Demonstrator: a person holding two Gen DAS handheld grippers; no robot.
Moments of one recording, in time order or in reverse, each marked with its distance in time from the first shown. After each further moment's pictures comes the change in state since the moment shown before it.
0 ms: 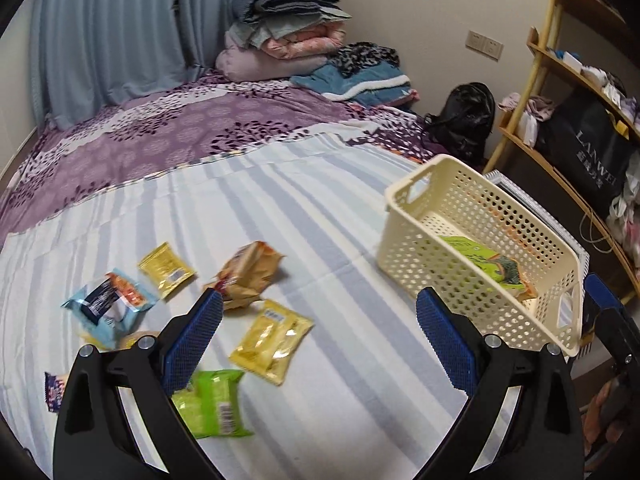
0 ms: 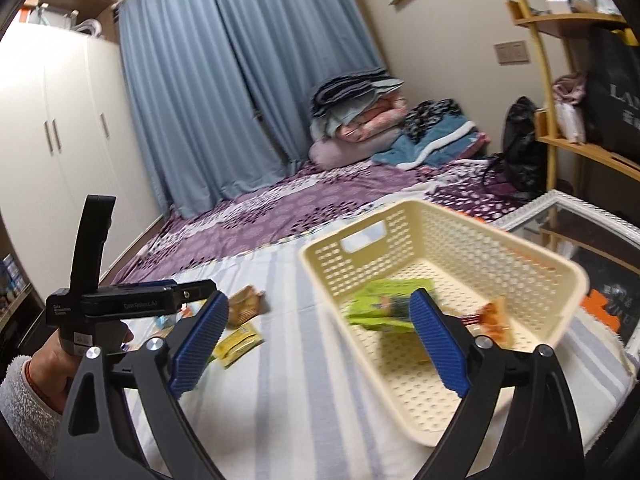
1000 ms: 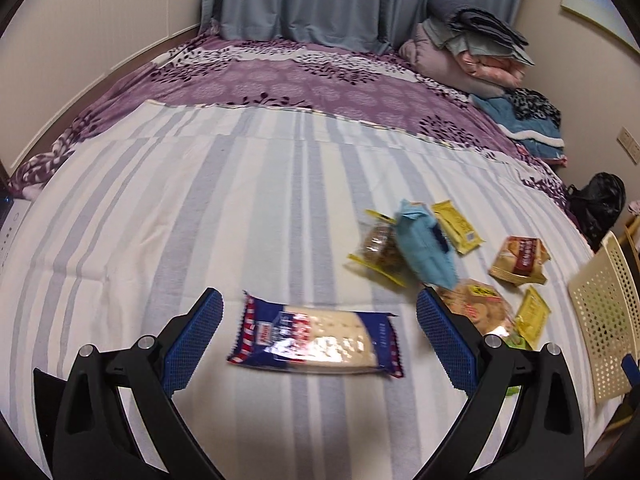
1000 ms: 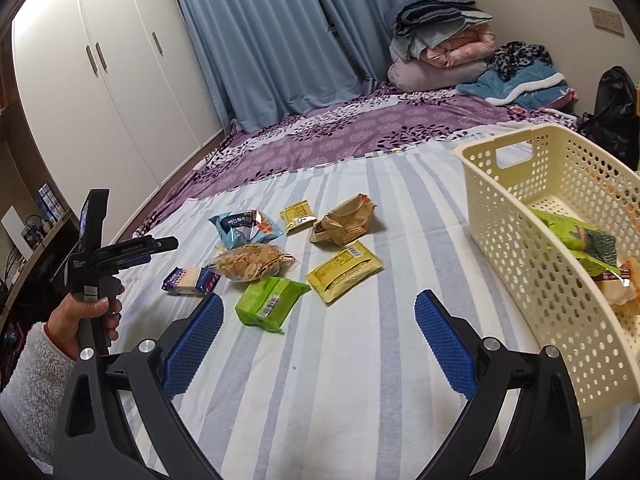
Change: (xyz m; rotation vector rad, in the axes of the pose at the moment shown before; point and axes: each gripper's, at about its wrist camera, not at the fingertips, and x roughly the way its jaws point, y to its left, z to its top) left arm -0.042 0.262 -0.094 -0.429 0.038 0.325; right arm 0.075 0.100 -0.046 -0.103 0.283 0.189
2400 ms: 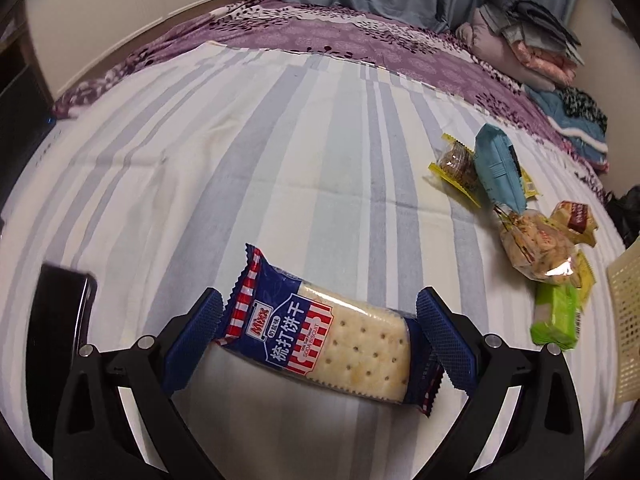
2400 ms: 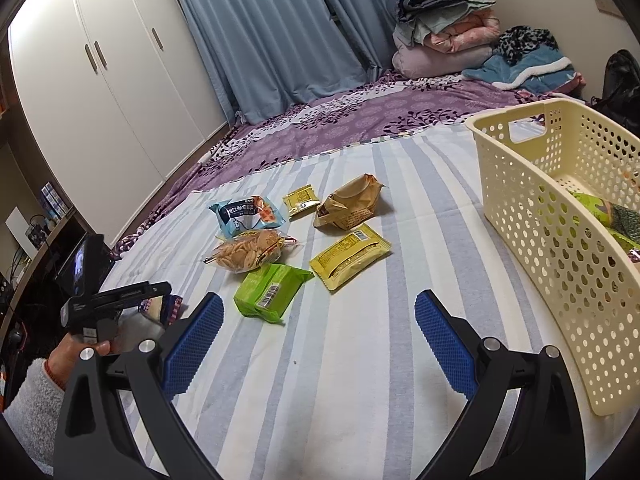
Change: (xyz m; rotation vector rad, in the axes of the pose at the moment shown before) left arm -0.003 0.035 -0.074 -0.136 0.090 0.126; right arm 0.017 -0.010 -0.009 0.021 0.023 0.041
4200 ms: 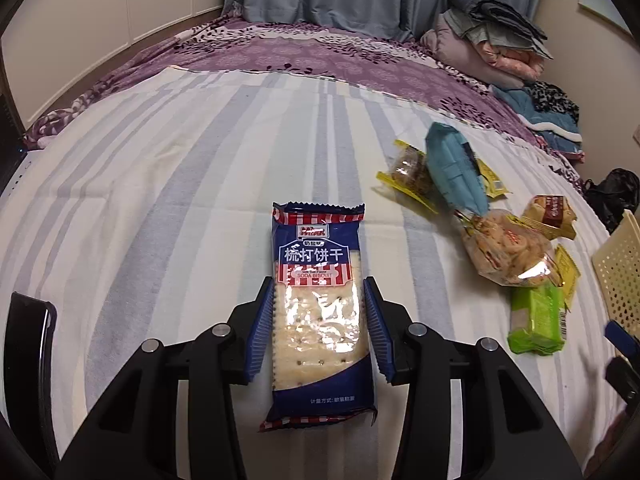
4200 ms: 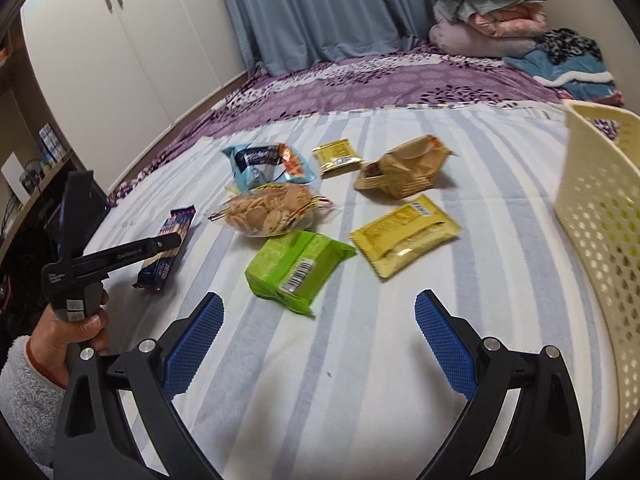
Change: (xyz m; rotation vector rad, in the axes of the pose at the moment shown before) left arm 0.011 -0.032 0.000 0.097 -0.074 -0.085; right arm 0.085 0.049 -0.006 -0.147 0.183 0.008
